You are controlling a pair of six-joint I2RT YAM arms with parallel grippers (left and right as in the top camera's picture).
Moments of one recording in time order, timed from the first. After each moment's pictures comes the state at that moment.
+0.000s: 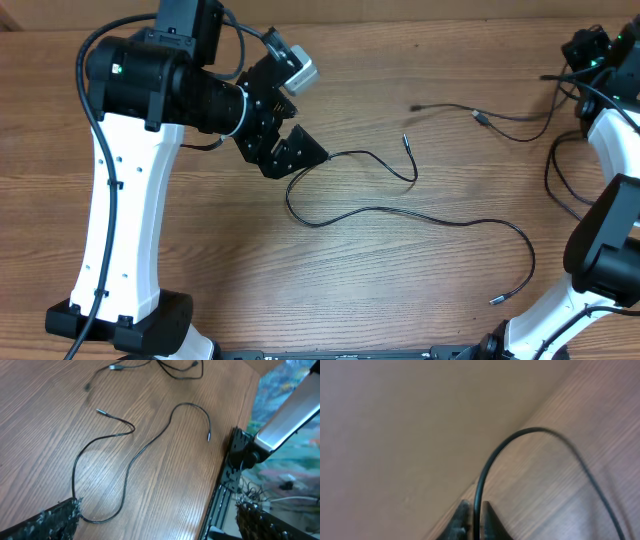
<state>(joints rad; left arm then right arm) -0.25 1.75 2.23 -1.68 0.75 0.57 -0.38 1.98 1.48 0.07 -0.13 0.71</state>
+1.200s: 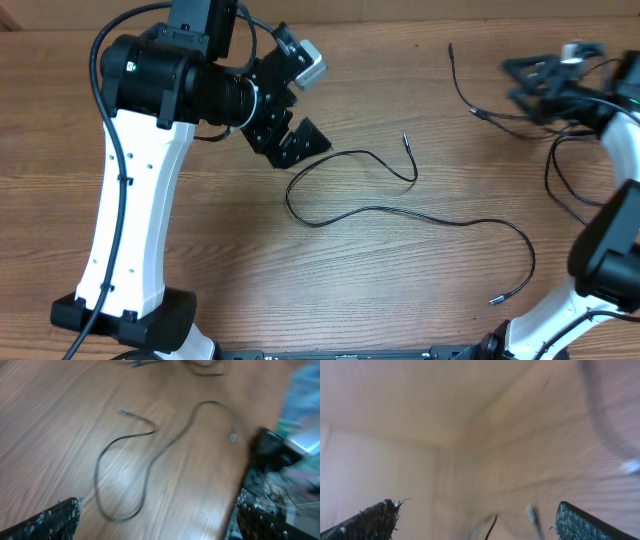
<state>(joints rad) -0.28 1.77 2.23 -1.58 0.62 0.49 -0.40 1.96 1.48 -0.48 -1.15 0.31</state>
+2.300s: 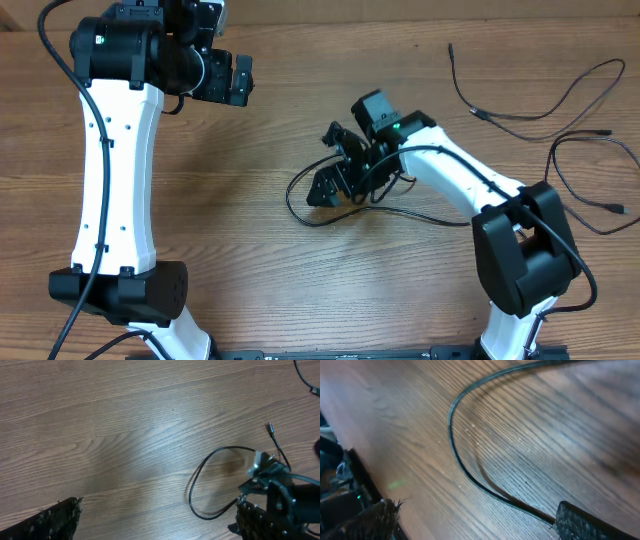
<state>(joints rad) -0.09 1.86 2.23 -1.44 0.16 0.05 0.49 1.95 1.38 -0.79 -0.62 0.03</state>
